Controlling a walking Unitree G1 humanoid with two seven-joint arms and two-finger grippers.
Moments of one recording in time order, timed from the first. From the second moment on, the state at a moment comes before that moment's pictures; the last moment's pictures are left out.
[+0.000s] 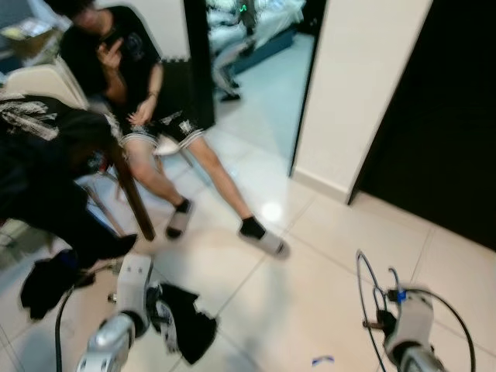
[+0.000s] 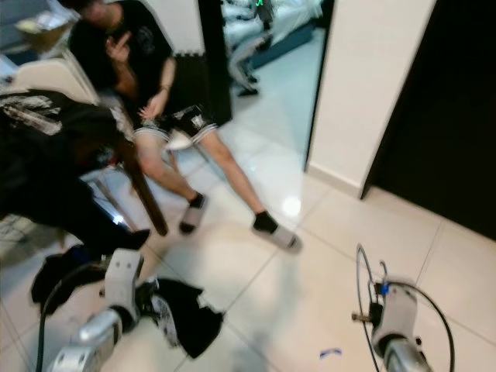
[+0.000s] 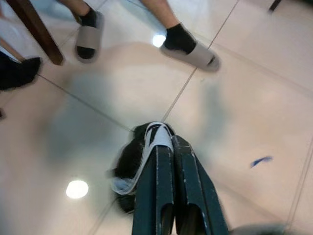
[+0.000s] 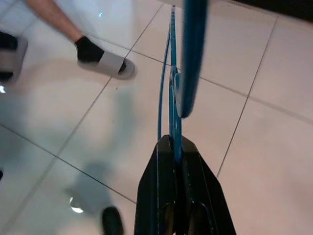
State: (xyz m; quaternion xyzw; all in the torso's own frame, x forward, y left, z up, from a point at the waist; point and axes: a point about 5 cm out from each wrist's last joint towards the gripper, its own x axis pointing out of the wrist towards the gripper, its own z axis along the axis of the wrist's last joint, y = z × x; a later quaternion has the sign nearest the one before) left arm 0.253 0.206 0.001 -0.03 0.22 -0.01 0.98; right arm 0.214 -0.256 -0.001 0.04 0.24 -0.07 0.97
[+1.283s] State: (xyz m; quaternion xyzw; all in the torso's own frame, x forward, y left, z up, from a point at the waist) left arm 0.253 0.198 -0.002 -0.09 0.16 -0.03 0.98; right arm 0.182 -0.307 -0.021 0.17 0.21 -0.07 0.96
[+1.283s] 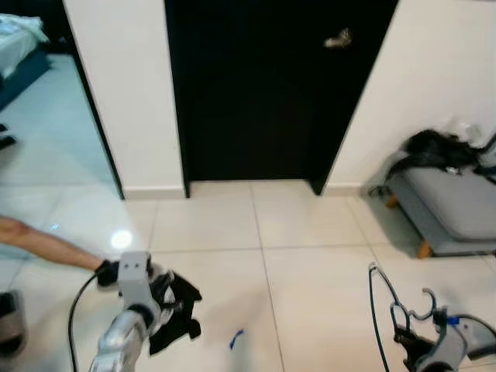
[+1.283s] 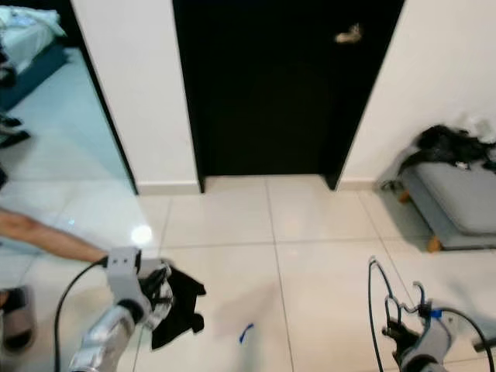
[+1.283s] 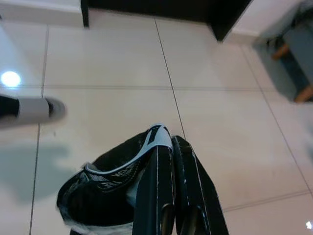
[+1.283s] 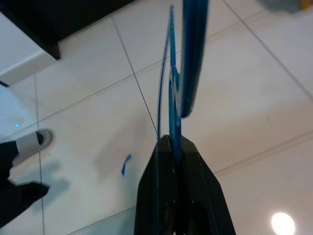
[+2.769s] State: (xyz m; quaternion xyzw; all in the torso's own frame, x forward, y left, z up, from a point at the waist) left arm 0.375 0.146 0.253 -0.01 -0.16 -0.20 0.97; right arm 0.283 -0.224 0.129 0.09 0.00 0.18 0.98
